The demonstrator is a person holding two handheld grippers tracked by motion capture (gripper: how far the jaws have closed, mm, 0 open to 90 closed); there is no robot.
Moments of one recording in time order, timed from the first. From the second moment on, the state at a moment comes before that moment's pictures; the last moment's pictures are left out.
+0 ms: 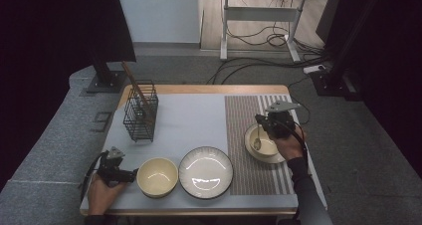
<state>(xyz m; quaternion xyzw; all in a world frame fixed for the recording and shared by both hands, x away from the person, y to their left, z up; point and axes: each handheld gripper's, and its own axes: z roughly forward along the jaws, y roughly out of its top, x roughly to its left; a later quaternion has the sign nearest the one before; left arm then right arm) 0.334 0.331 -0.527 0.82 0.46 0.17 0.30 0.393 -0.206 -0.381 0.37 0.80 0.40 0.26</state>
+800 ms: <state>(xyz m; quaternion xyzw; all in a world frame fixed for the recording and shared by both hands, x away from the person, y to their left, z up) 0.334 0.331 -0.527 0.82 0.46 0.17 0.30 0.432 -0.191 -0.408 0.38 0.81 0.37 0.24</state>
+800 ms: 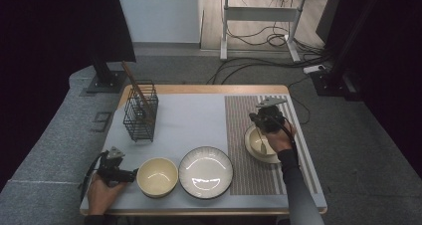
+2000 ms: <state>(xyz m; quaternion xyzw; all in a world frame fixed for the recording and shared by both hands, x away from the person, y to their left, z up) 0.334 0.331 -0.527 0.82 0.46 0.17 0.30 0.424 -0.200 -0.416 0.41 0.80 0.37 0.24</state>
